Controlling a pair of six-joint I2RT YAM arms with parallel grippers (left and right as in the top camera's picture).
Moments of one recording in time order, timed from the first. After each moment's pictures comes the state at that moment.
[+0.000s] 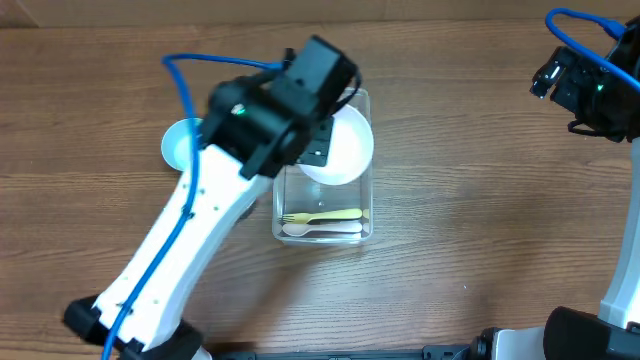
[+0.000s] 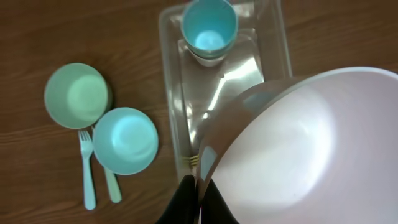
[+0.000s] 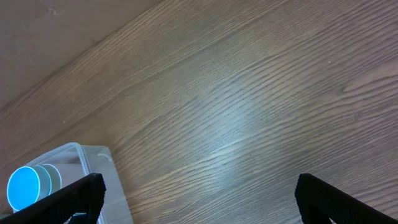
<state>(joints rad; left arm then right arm) -0.64 1.73 2.10 -1.52 -0.25 -0.44 -0.24 1.59 1.91 -1.29 -0.10 0.31</state>
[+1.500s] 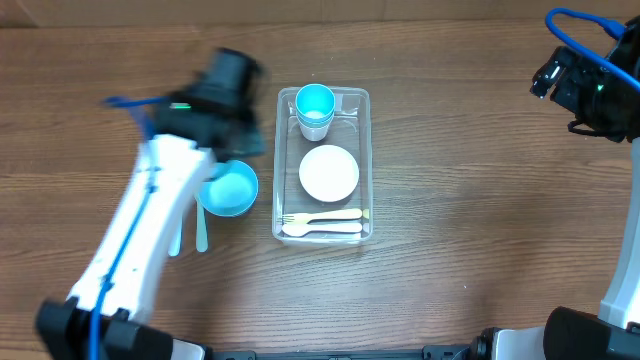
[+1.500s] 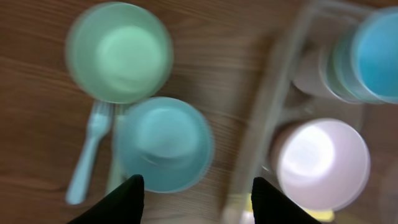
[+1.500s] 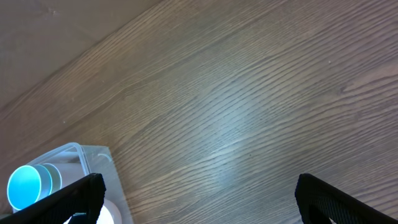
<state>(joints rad) -0.28 1.62 1.57 -1.16 -0.16 -0.53 -0.24 1.59 1.91 -1.29 -0.10 0.31</state>
